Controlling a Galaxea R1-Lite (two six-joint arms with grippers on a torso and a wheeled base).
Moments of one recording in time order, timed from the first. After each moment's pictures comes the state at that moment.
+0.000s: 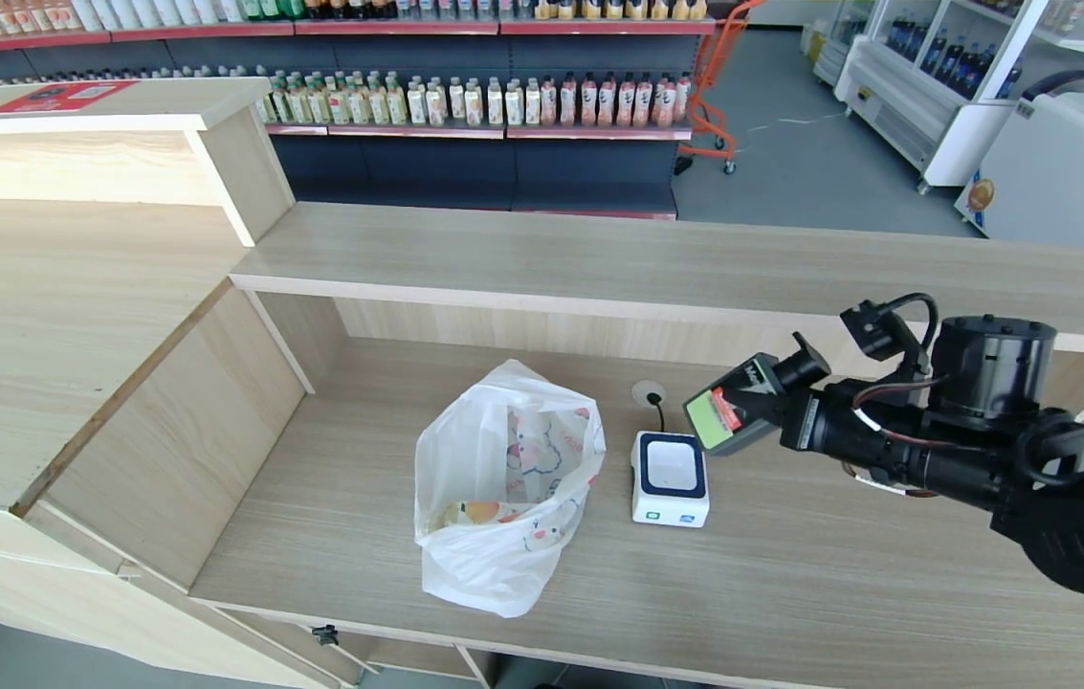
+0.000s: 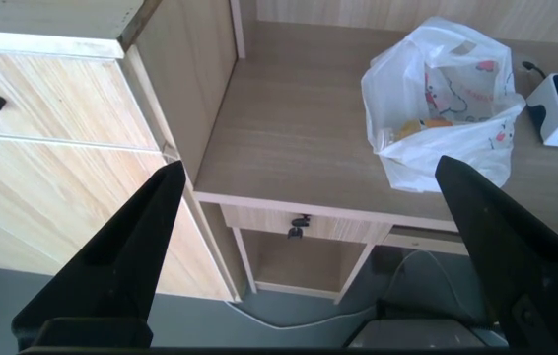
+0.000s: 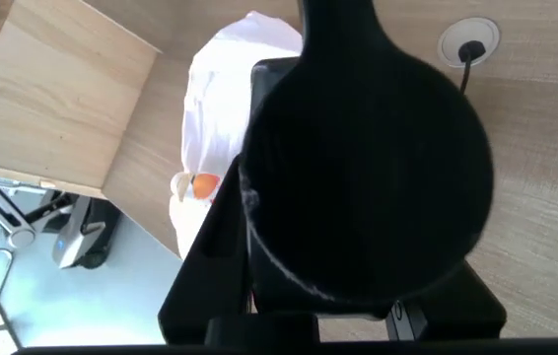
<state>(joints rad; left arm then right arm) 0.00 0.00 0.00 0.00 0.00 0.01 0.26 1.78 -0.66 -0.91 0.36 0.31</state>
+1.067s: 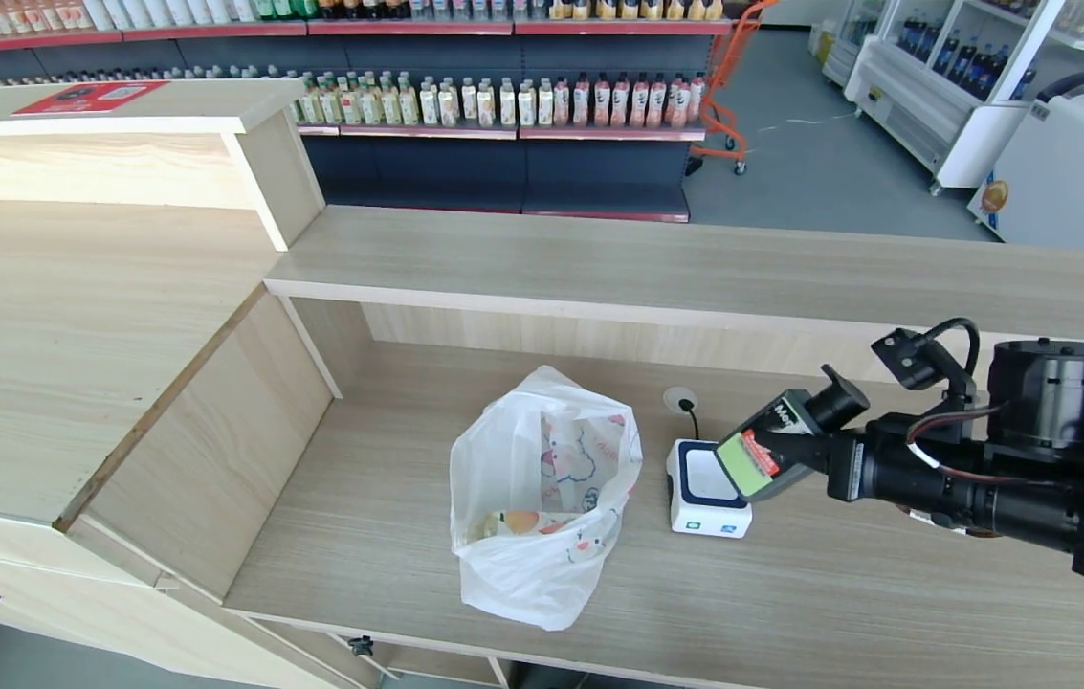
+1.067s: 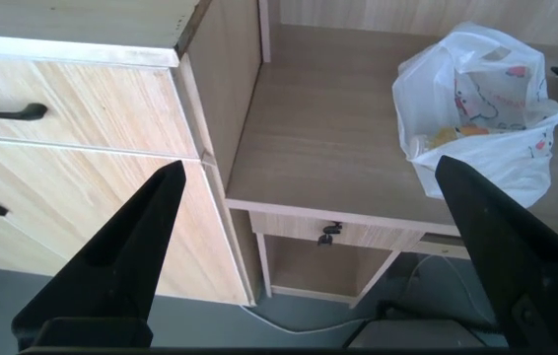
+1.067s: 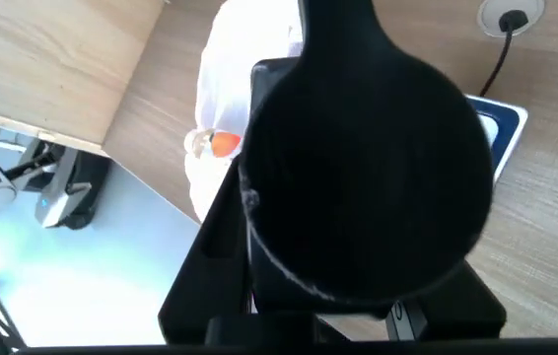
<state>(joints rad) 0.00 0.00 0.00 0.00 0.00 0.01 0.22 1.67 -0.55 -0.78 0.40 0.15</state>
